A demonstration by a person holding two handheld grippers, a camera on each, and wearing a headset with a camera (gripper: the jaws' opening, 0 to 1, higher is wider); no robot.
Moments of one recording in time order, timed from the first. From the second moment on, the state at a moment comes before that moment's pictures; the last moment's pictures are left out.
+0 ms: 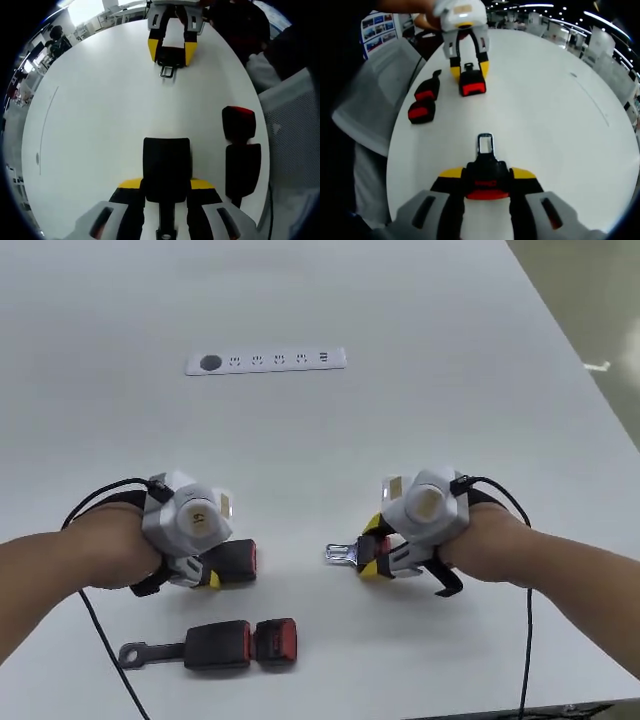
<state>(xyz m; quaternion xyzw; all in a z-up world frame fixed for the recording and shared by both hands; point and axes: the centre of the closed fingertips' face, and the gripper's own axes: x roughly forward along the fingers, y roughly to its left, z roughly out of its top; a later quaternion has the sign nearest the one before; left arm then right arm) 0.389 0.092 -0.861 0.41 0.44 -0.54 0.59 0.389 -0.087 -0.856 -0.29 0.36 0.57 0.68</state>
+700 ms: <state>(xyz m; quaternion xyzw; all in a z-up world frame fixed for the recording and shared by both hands) 0.387 0.091 -0.861 0.42 0.43 -0.55 0.58 0.389 -0.087 -0.858 -0.29 0.36 0.58 0.67</state>
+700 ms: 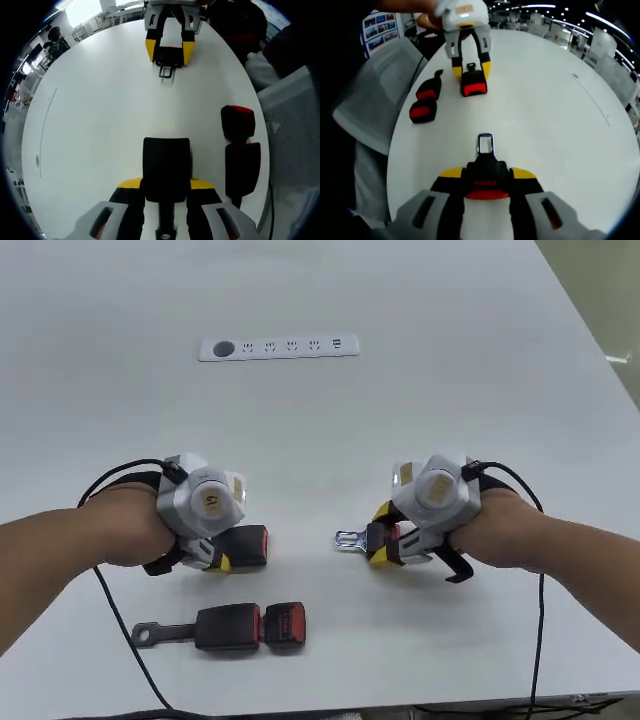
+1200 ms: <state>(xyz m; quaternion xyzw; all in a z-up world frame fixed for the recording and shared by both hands) 0.388 0.091 -0.861 0.42 0.44 -0.54 0.57 0.389 -0.087 -0.857 -0.29 0.36 0.58 0.68</state>
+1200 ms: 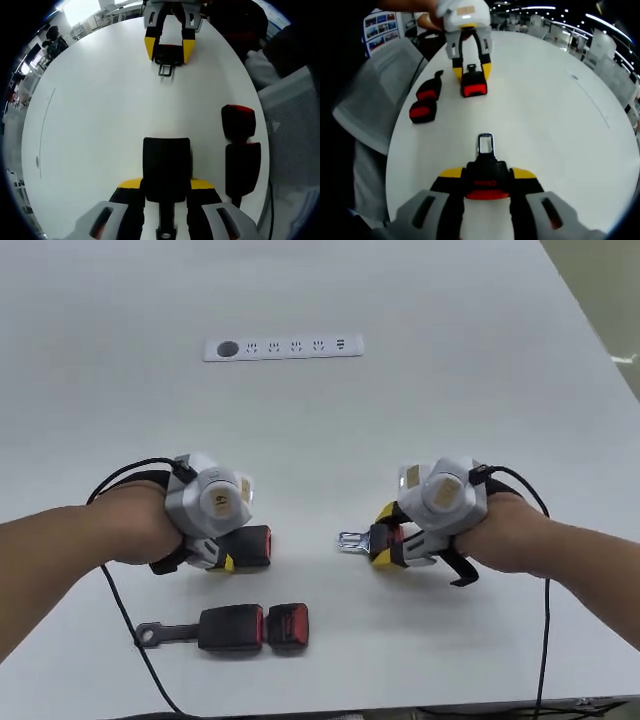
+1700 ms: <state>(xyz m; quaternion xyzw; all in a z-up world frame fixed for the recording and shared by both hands) 0.389 0.091 -0.862 0.43 0.45 -0.54 0.57 0.388 -0.087 -0.859 -0.31 0.36 0.57 0.68</state>
